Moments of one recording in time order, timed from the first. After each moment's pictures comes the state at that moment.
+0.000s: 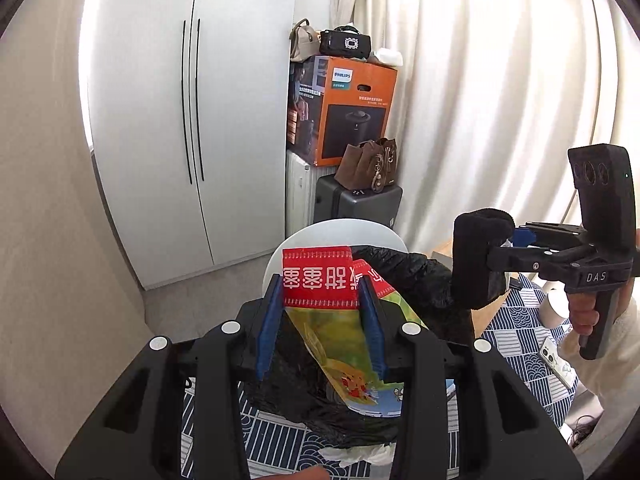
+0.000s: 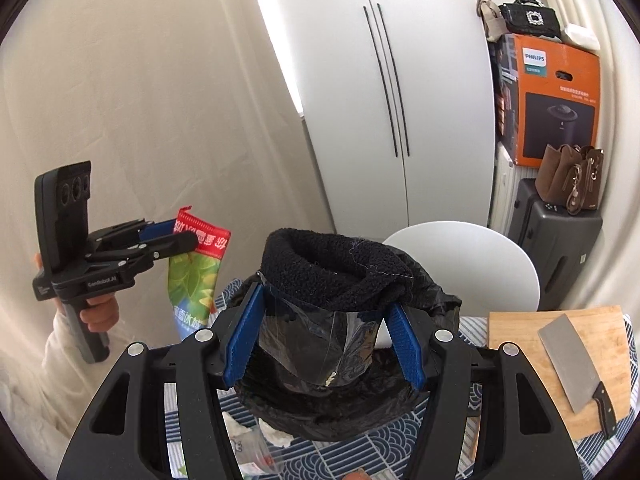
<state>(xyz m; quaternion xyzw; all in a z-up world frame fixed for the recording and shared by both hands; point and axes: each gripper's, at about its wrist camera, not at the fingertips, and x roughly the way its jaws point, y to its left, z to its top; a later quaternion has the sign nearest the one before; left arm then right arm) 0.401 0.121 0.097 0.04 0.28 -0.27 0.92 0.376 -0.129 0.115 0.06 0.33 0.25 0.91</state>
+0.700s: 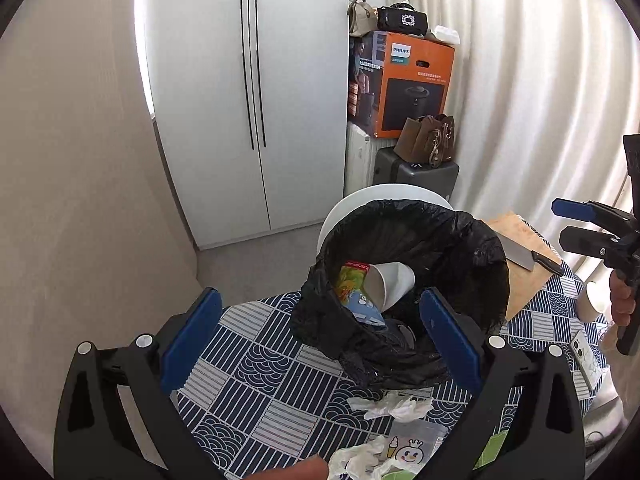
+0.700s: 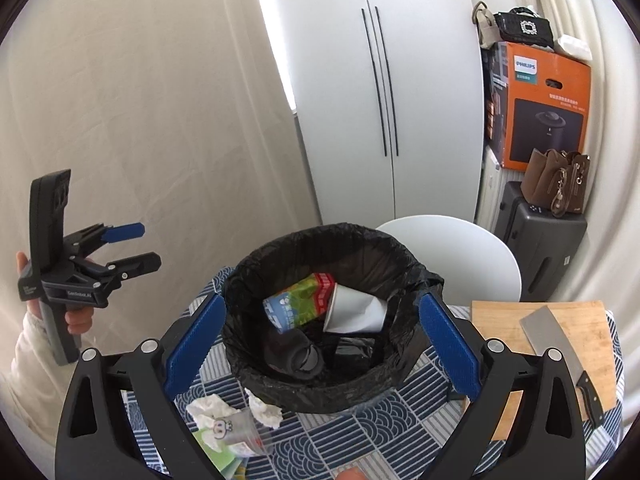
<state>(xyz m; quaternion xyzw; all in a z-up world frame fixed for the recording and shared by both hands) 0.345 0.141 0.088 0.06 0.33 -0.15 0.93 0.333 -0.139 0.119 0.03 0.32 0.22 0.92</state>
